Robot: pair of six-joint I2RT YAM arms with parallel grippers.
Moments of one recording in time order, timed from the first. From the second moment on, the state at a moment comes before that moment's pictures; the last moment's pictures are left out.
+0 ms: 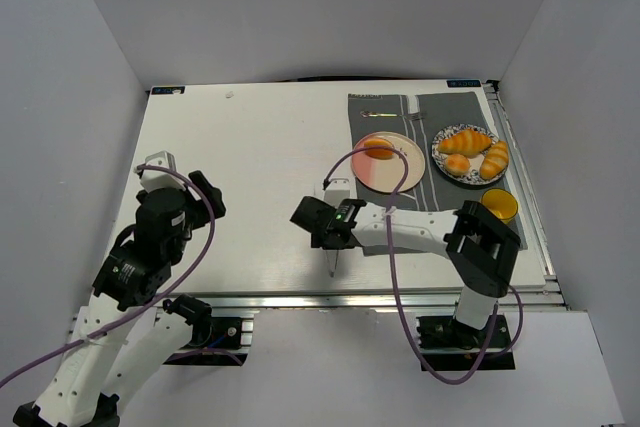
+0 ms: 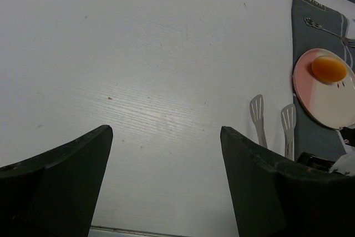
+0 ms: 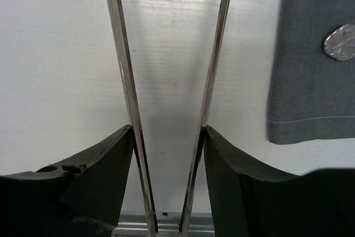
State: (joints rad) left arm -0.46 0.59 0.92 -0.77 -0.48 -0.51; right arm 1.14 1.73 1.19 -0.69 0.48 1.00
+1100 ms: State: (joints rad) left arm -0.46 0.59 0.99 -0.82 -0.53 -0.51; right arm 1.17 1.30 1.37 -0.83 0.61 0.92
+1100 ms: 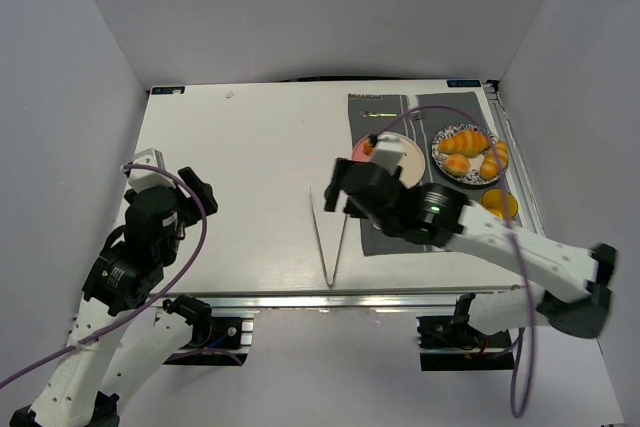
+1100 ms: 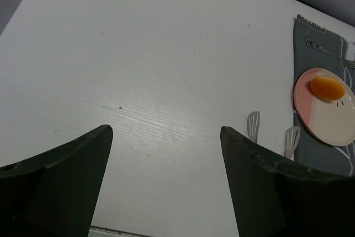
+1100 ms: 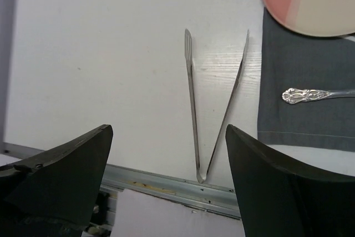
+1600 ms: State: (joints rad) left arm -0.46 0.56 0.99 -0.82 -0.56 -0.52; right arm 1.17 0.85 1.09 -0.89 0.66 0.99
